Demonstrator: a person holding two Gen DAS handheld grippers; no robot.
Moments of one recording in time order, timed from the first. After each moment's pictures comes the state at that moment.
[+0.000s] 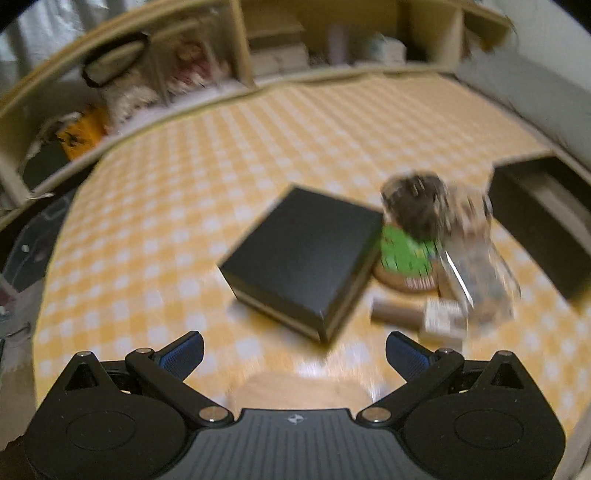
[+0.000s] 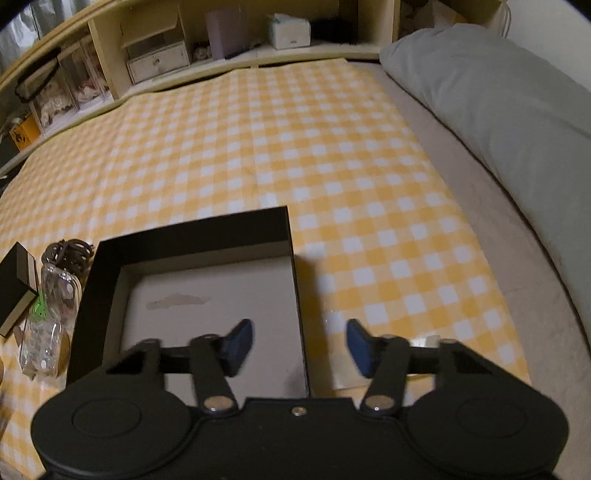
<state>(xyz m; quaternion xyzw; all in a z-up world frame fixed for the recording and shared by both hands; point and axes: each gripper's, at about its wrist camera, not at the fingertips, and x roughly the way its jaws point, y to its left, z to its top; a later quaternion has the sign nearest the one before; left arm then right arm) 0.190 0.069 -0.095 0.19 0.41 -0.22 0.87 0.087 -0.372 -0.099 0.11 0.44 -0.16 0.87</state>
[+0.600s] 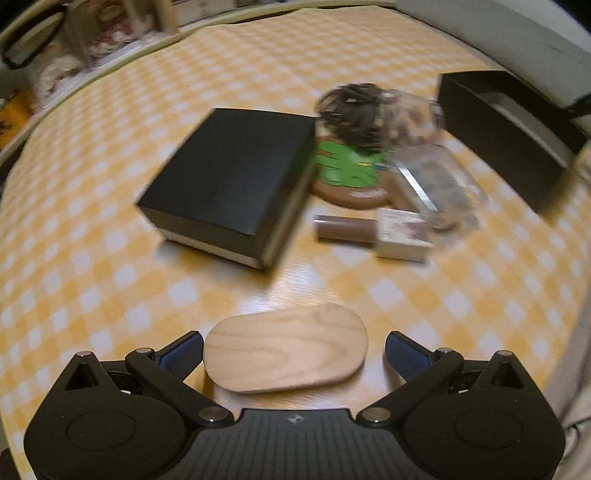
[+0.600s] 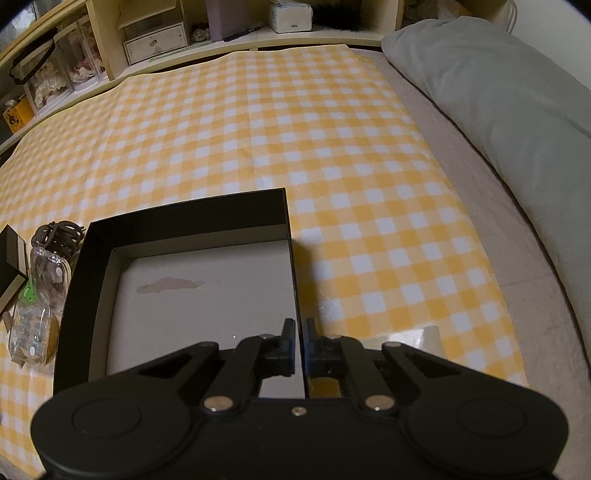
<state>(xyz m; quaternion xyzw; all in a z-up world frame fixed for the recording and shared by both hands) 0.185 0.062 -0.123 0.22 0.48 -0.30 0.79 0.097 -0.373 -0.104 0.09 0.47 -0.16 0.86</state>
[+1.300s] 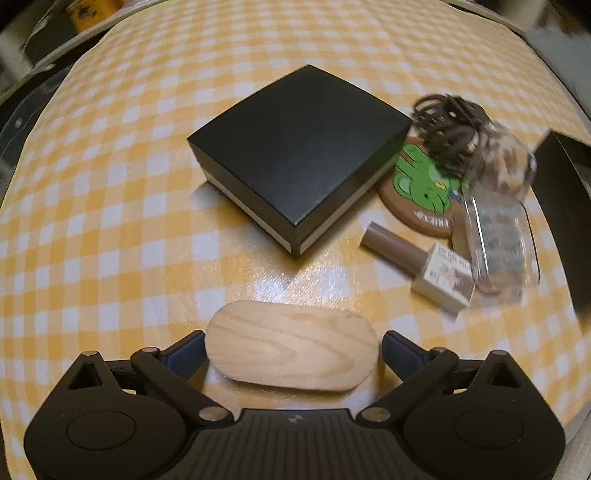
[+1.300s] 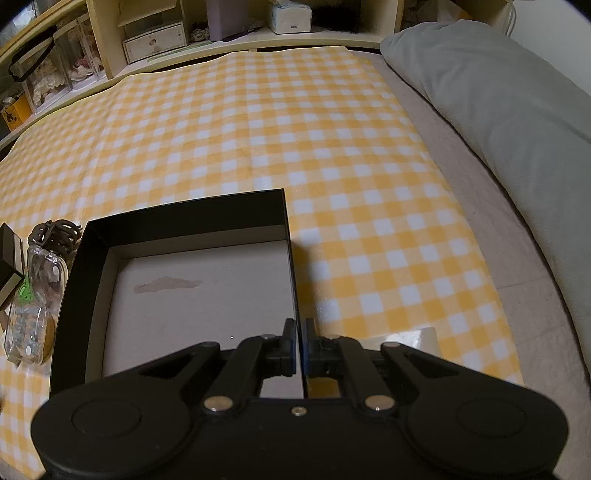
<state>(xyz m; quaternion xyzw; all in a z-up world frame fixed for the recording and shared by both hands) 0.212 0.052 -0.126 0.10 0.58 -0.13 0.80 0.097 -0.374 -0.107 0.09 0.47 -0.17 0.86</state>
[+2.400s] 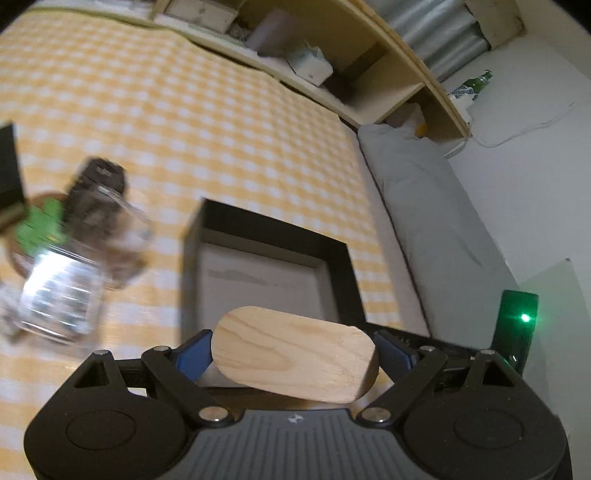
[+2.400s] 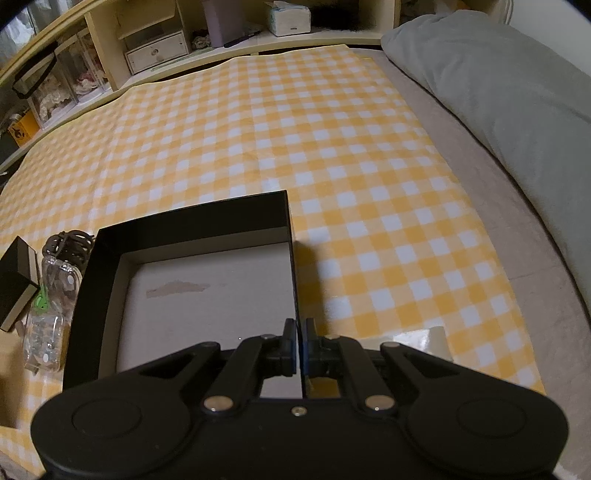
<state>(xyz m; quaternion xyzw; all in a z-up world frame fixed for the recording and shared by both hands) 0.131 -0.154 -0.055 -0.18 0.50 -0.32 0.79 0.092 -0.381 -0.111 0.12 0.45 -0.15 0.87</state>
